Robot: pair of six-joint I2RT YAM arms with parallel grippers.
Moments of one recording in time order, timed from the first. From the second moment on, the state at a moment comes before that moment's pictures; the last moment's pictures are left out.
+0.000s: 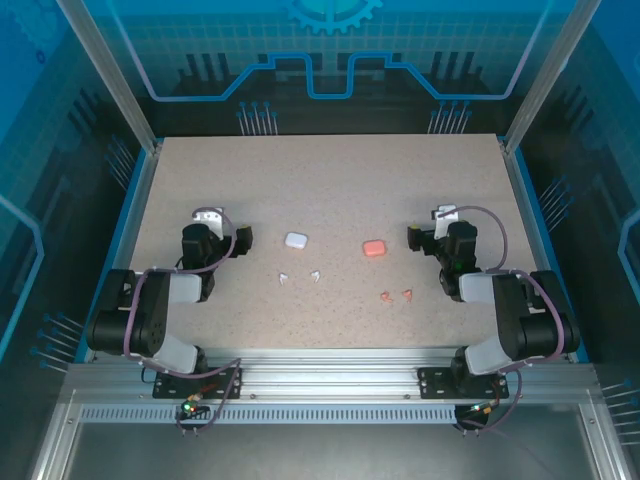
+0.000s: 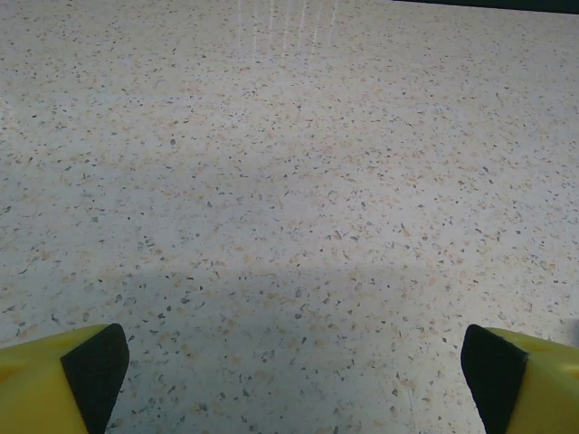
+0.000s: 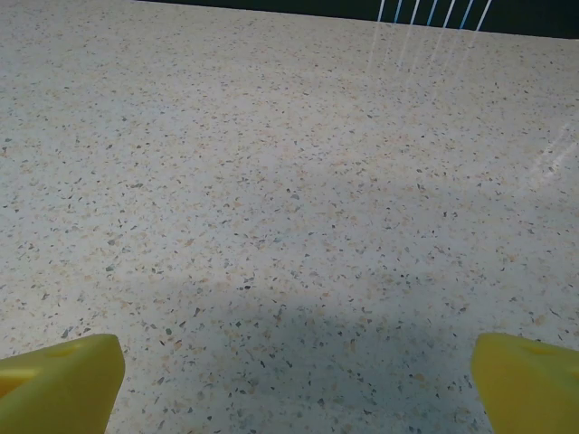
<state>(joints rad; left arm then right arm) 0.01 1.51 0.39 0.68 0.07 -0.09 0.06 1.49 0.40 0.66 0.03 -0.05</state>
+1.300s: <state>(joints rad) 0.01 1.51 0.39 0.68 0.07 -0.09 0.06 1.49 0.40 0.66 0.02 -0.05</state>
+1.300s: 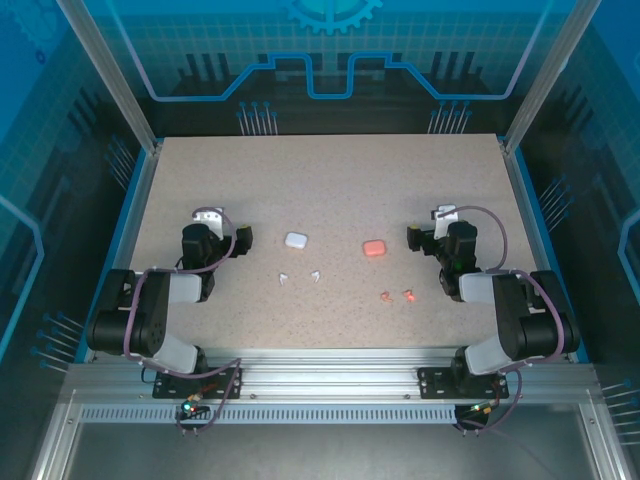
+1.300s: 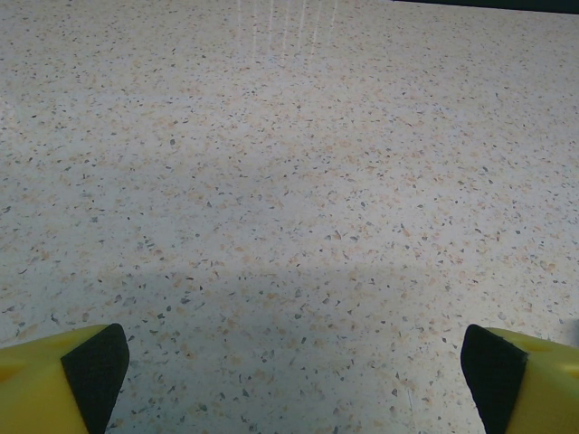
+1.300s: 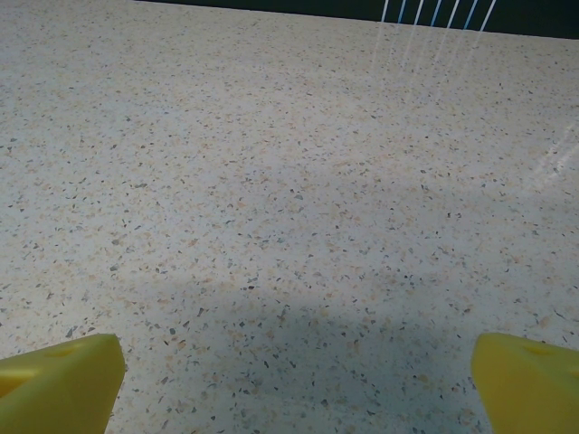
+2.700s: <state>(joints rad) -0.40 1.29 0.88 -0.14 0.03 -0.90 0.41 1.86 1.50 -0.93 -0.03 0.36</state>
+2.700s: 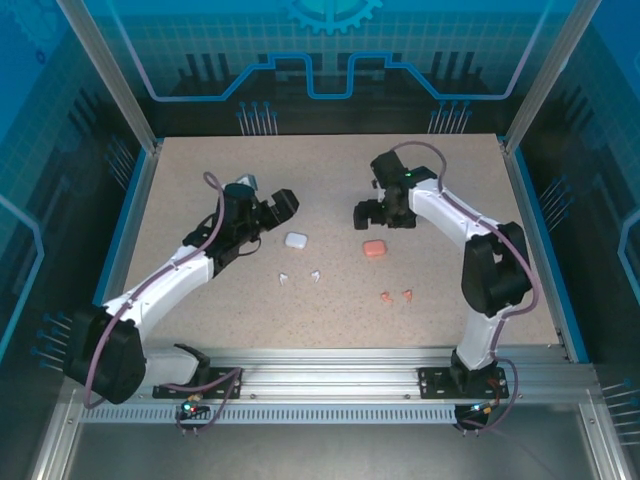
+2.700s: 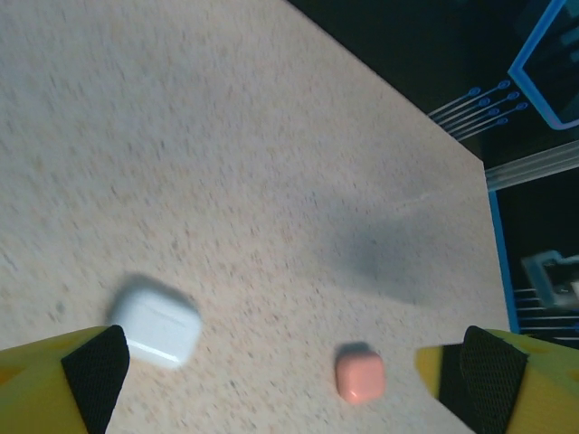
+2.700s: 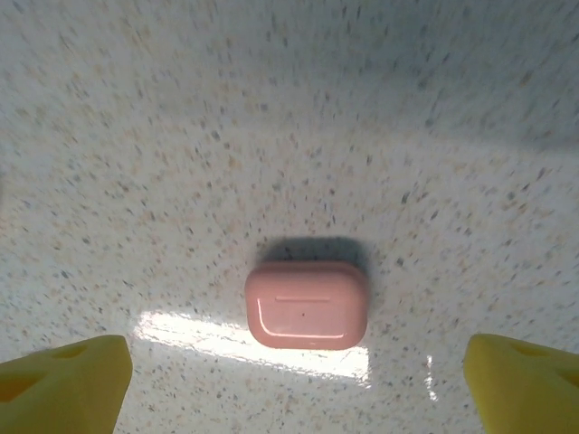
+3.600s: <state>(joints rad) -0.48 1.31 0.84 -0.11 0.02 -1.14 0.46 2.08 1.55 -1.02 0.01 0.37</state>
